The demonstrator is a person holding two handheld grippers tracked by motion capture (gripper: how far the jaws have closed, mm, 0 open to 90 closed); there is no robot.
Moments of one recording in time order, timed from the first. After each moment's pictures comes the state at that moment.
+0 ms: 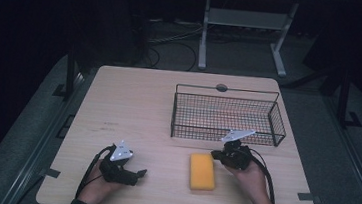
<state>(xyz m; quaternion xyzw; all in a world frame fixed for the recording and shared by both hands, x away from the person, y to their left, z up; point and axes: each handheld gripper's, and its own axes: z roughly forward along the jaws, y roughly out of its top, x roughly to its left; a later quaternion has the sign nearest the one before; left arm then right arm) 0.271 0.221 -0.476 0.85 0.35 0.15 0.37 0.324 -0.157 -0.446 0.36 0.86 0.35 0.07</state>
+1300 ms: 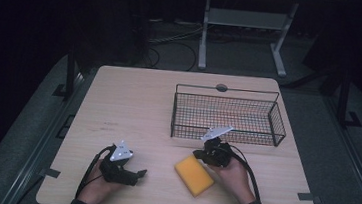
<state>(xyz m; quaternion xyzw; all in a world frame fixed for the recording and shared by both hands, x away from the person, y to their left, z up) 0.271 0.221 -0.476 0.85 0.34 0.15 0.37 0.330 -0.106 -0.446 0.31 0.88 0.35 0.05</state>
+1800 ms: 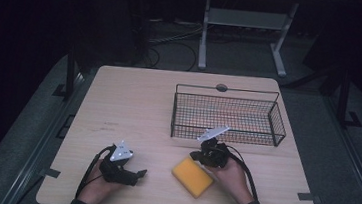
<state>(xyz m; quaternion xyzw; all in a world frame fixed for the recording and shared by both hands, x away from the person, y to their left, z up) 0.271 0.221 -0.476 0.85 0.34 0.15 0.37 0.327 -0.099 -0.442 0.30 0.88 0.35 0.04</state>
